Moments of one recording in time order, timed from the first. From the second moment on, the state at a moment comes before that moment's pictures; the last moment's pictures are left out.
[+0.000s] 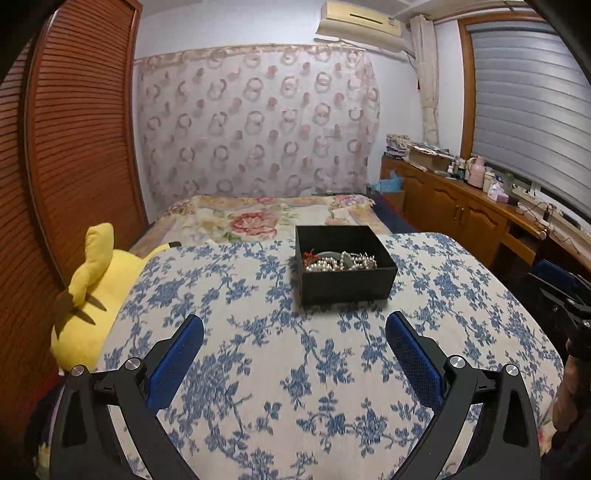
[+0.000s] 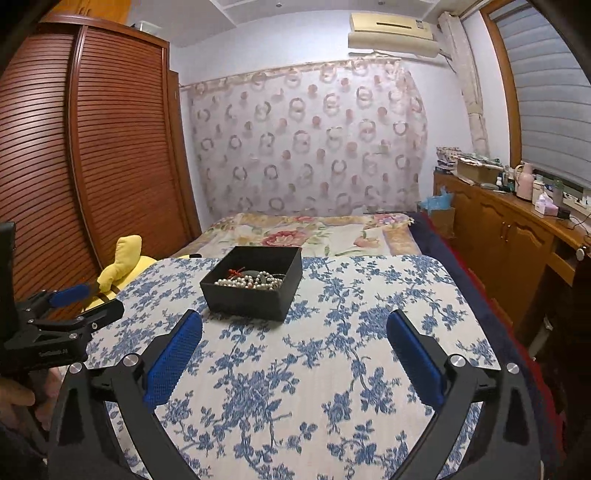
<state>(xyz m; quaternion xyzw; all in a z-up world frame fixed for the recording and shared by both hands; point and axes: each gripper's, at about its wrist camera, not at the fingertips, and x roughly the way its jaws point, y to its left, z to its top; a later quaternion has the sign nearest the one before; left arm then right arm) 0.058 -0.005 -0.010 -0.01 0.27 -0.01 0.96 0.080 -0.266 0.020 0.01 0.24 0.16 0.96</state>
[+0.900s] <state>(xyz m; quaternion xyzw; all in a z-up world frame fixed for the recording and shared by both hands) 0.046 -0.002 -0.013 -0.01 0.27 -0.01 0.96 0.073 -0.269 0.015 0.02 0.23 0.15 0.96</state>
